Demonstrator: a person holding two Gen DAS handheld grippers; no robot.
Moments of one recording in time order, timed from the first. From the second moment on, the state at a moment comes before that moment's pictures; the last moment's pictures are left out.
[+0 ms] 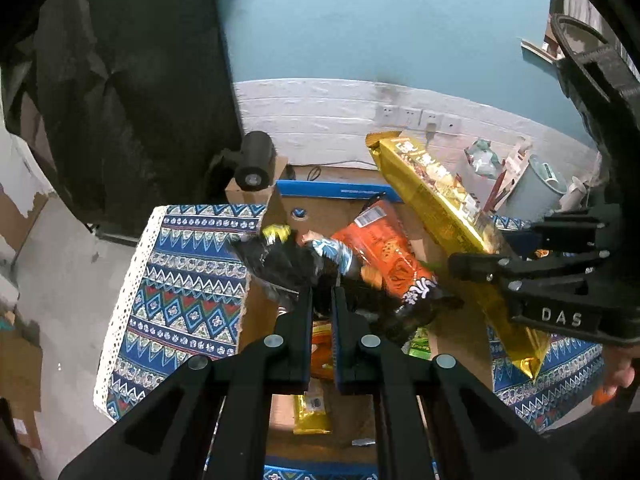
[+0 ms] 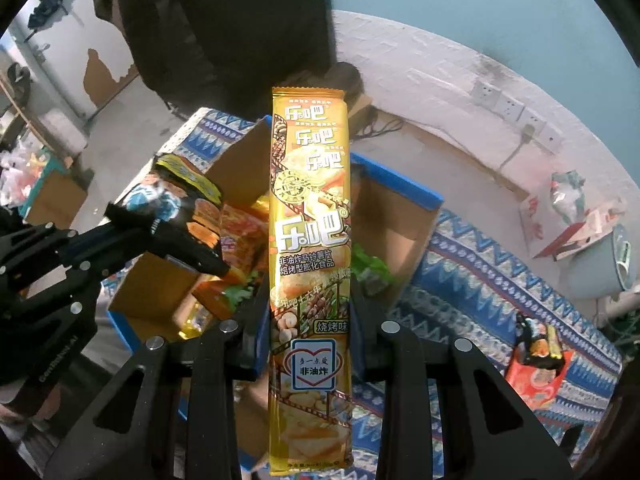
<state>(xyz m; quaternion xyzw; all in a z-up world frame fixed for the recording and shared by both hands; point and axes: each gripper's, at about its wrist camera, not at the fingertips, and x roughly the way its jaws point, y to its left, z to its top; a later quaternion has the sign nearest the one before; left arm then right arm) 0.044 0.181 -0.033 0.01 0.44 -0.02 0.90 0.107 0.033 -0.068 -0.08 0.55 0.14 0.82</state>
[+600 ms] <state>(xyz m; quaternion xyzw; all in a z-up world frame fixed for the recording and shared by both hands) 0.045 0.189 -0.030 0.00 0.44 0.00 0.90 0.105 0.028 -0.065 -0.05 0.55 0.13 0.82</state>
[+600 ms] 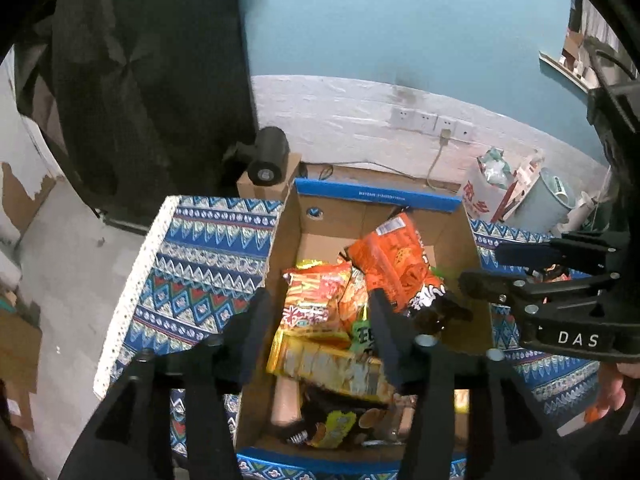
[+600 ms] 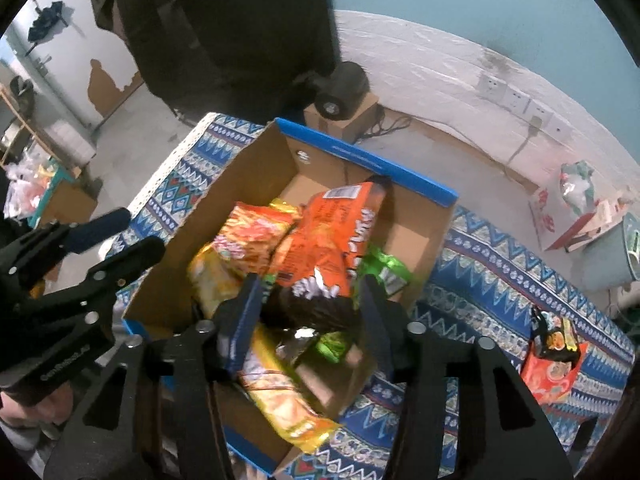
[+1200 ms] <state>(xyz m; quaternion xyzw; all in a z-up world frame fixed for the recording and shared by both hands) 0.043 0.123 -0.025 0.05 0.45 -0.04 0.89 0.083 -0.046 -0.056 -0.03 0.55 0.06 0.83</state>
